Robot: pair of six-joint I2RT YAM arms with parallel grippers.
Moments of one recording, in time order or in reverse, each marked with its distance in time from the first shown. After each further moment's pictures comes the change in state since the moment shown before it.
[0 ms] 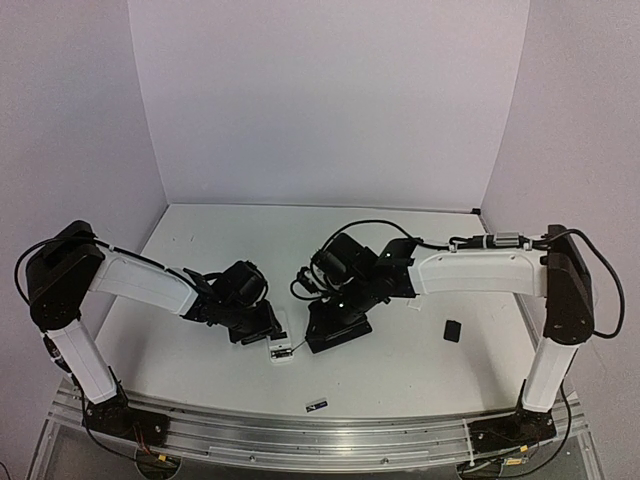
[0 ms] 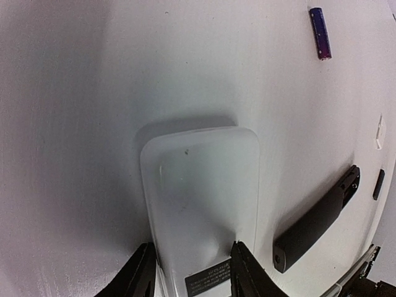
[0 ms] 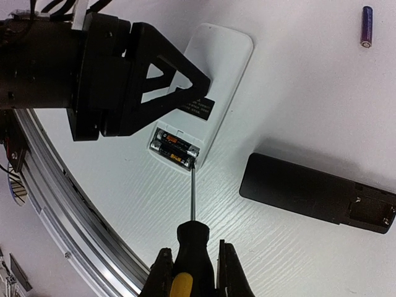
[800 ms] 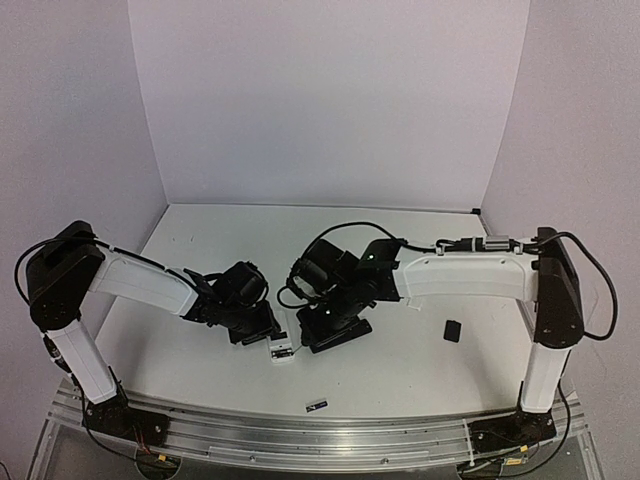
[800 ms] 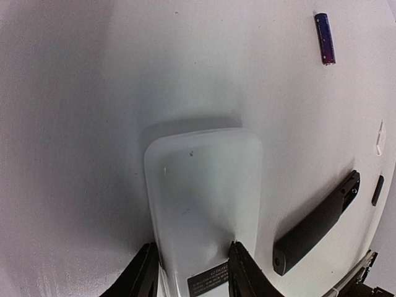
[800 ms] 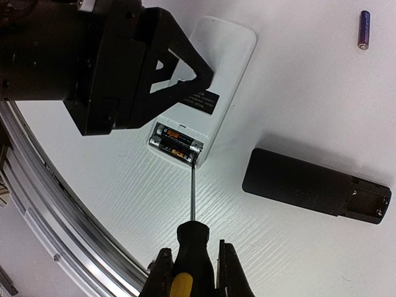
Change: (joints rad) left arm -0.005 0.000 -0.001 -0.005 -0.014 -0.028; right arm 0.057 0.058 0.111 -0.118 0.108 0.007
